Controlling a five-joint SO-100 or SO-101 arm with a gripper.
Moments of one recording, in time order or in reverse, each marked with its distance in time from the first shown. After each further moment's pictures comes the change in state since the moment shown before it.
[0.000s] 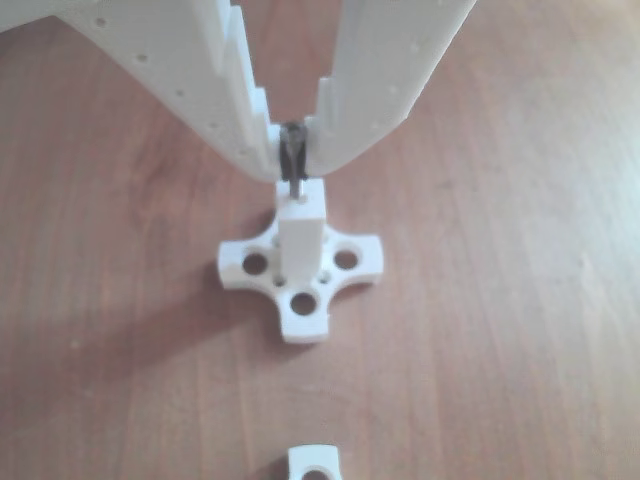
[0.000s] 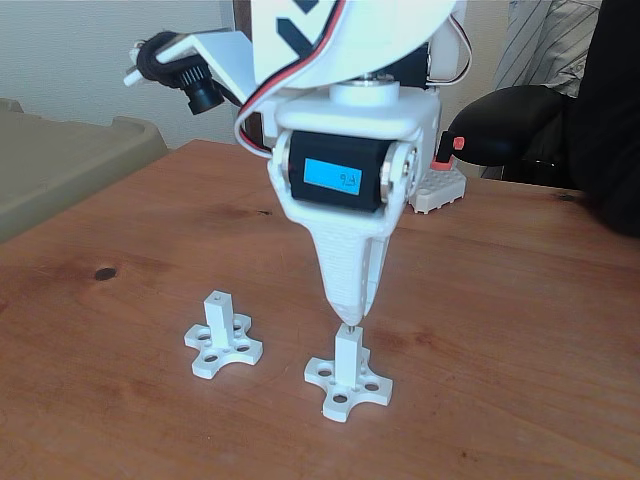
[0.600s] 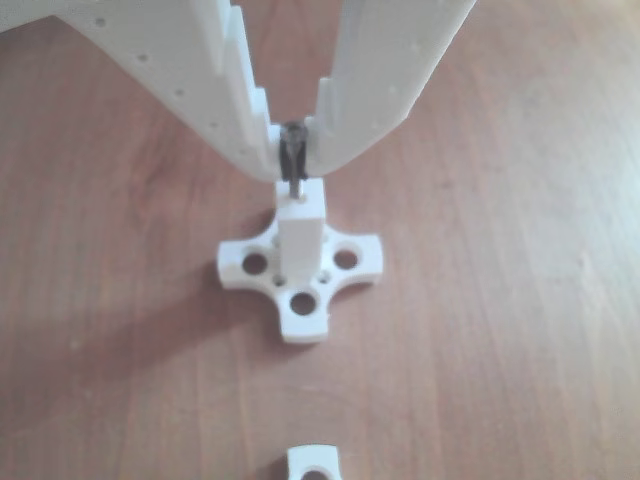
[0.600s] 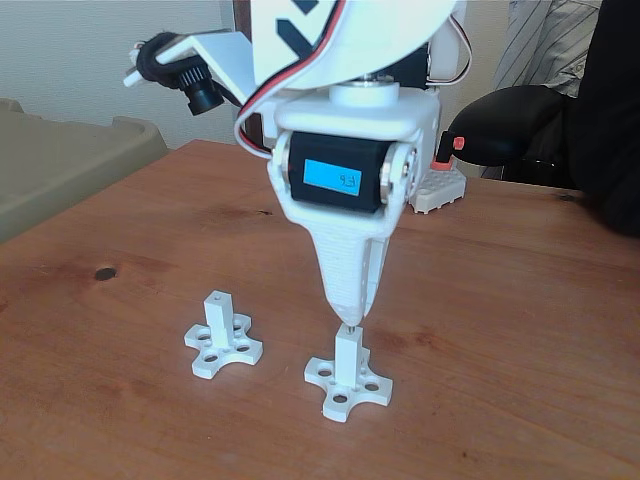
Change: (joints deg) arm 0.0 -0.4 0.0 0.0 0.0
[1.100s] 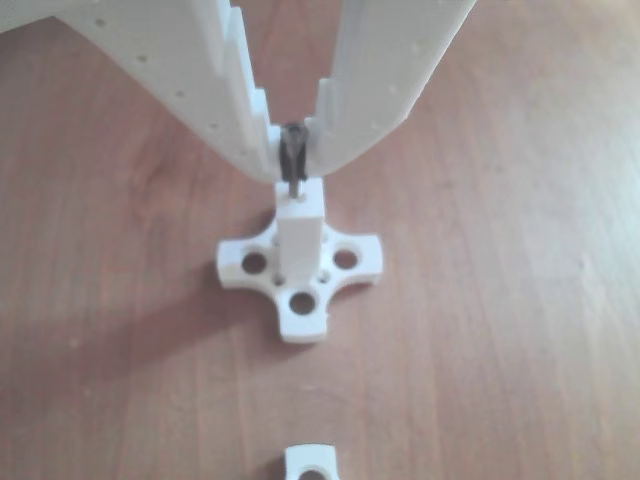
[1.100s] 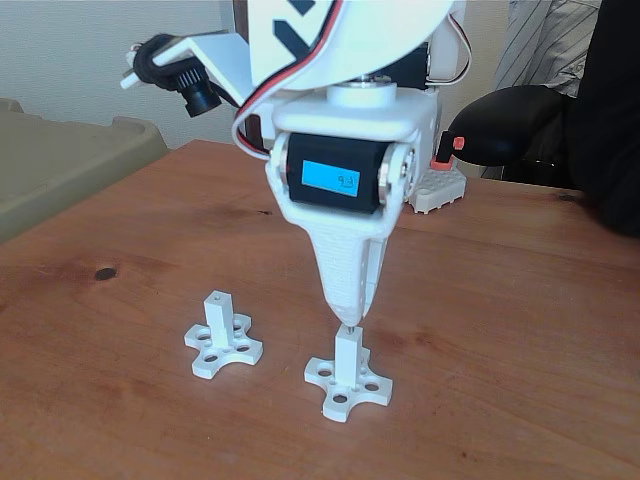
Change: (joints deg) arm 0.5 -0.4 -0.1 0.0 -0.8
